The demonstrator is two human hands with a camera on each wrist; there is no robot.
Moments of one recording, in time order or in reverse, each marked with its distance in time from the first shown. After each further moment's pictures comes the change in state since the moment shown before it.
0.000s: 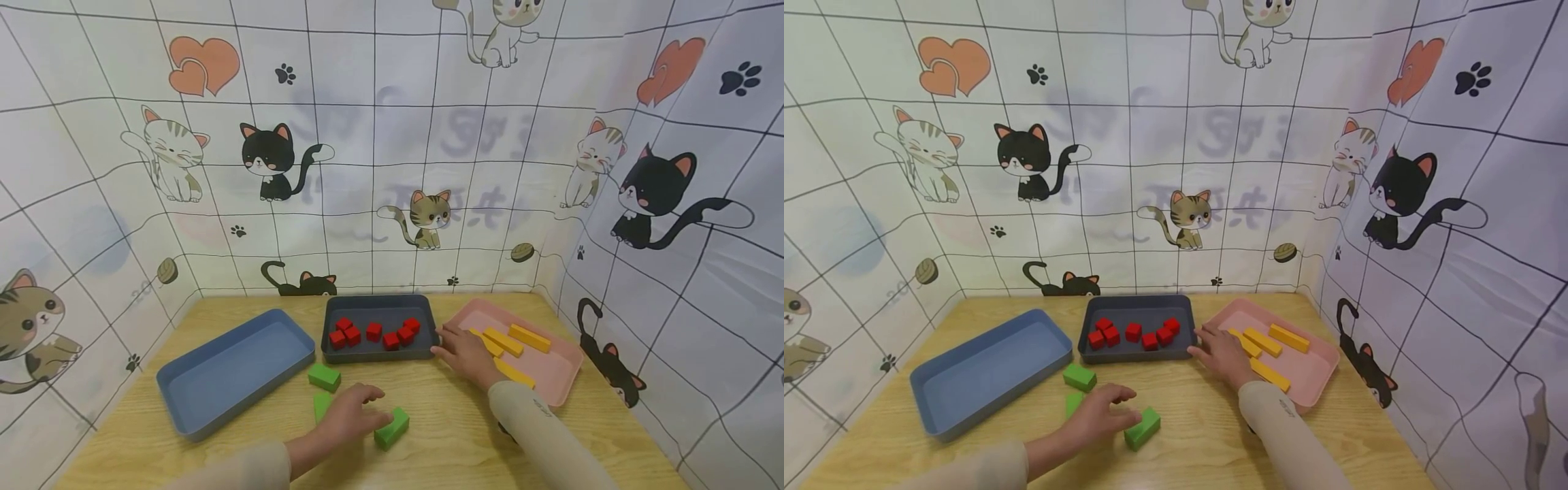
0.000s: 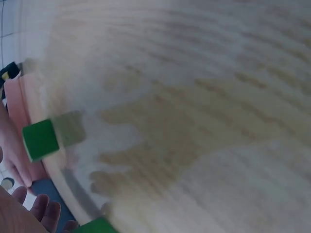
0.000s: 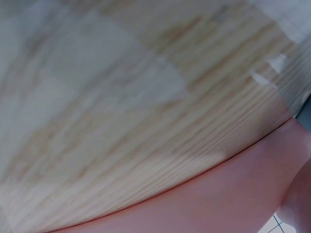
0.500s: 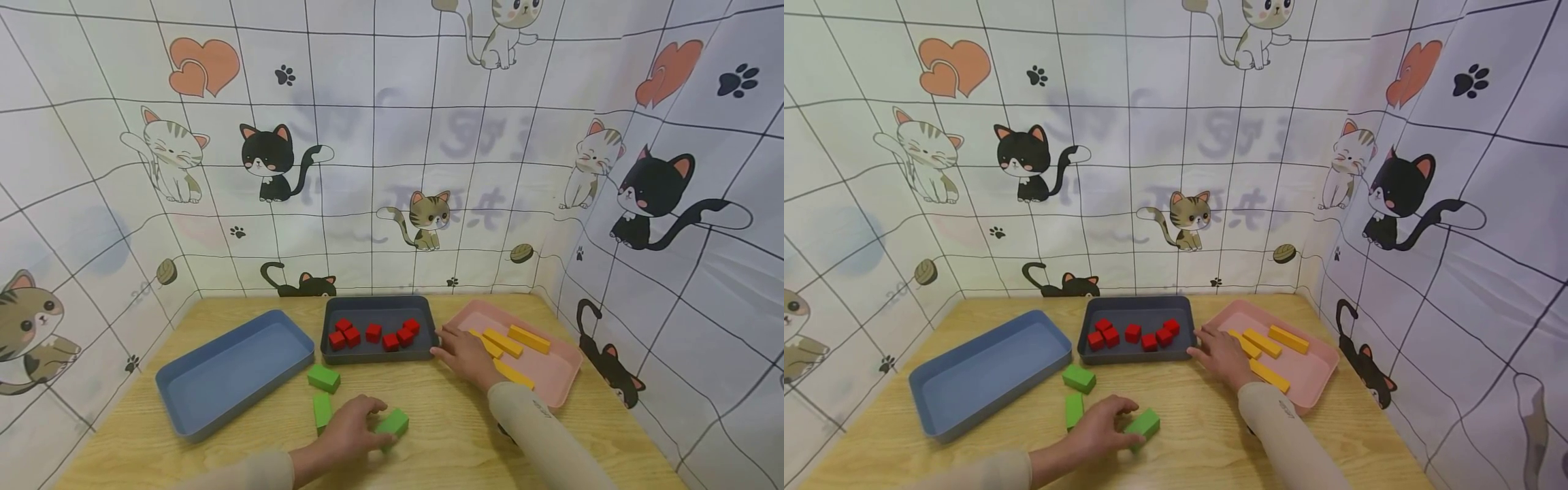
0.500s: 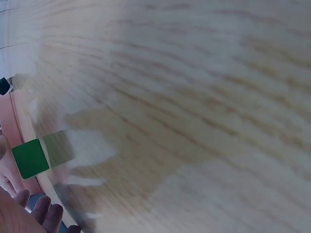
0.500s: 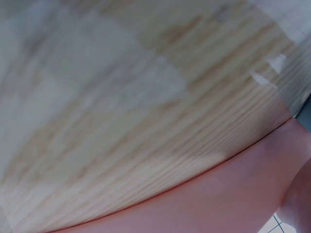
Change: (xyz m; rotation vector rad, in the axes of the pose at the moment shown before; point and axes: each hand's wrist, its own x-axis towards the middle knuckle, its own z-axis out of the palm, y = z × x) left_hand -0.010 -0.001 0.012 0.066 -0.027 0.011; right_hand -0.001 0.001 0.002 0.016 -0.001 0.013
